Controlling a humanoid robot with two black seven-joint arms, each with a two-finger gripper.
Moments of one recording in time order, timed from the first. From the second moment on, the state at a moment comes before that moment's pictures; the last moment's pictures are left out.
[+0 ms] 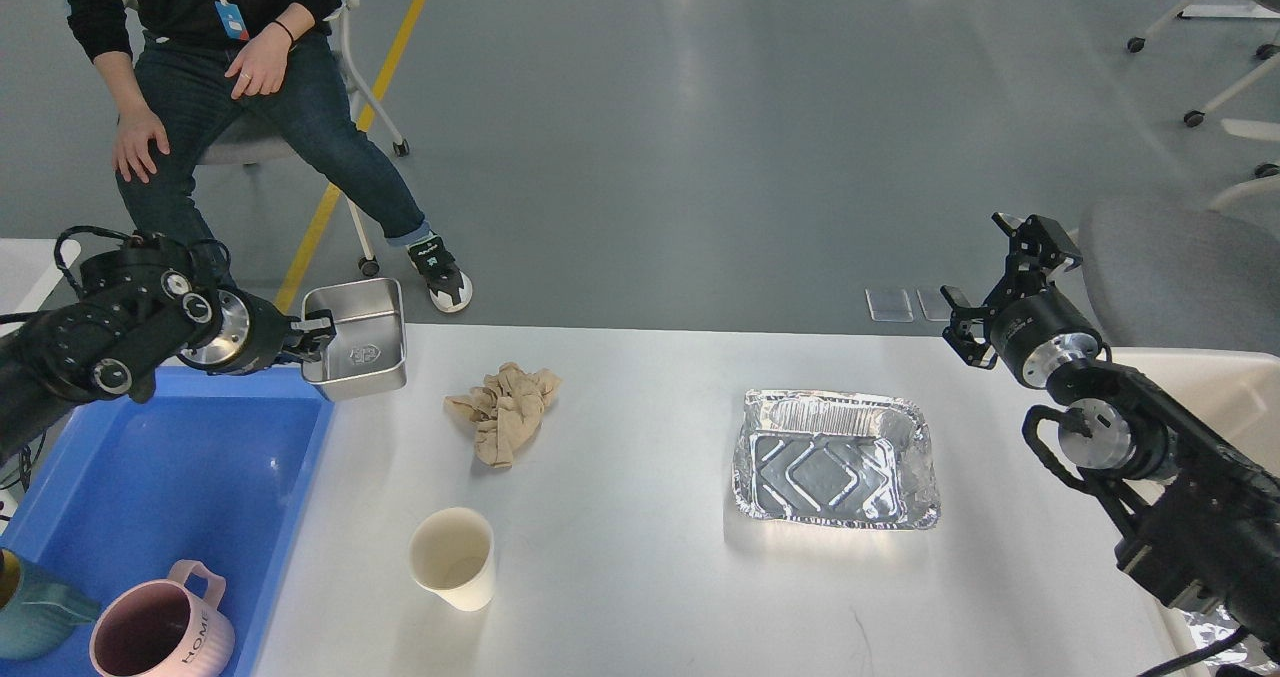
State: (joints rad) left arm -1.02 0.47 -0.31 -0.65 1.13 -0.66 0.31; right arm 0.55 -0.36 1.01 0.88 -0.29 0.05 0.15
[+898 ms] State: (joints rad) left arm -1.46 1.05 -0.32 -0.92 1.10 -0.96 0.34; right arm 0.55 -0.38 1.02 0.90 -0.28 0.05 0.15
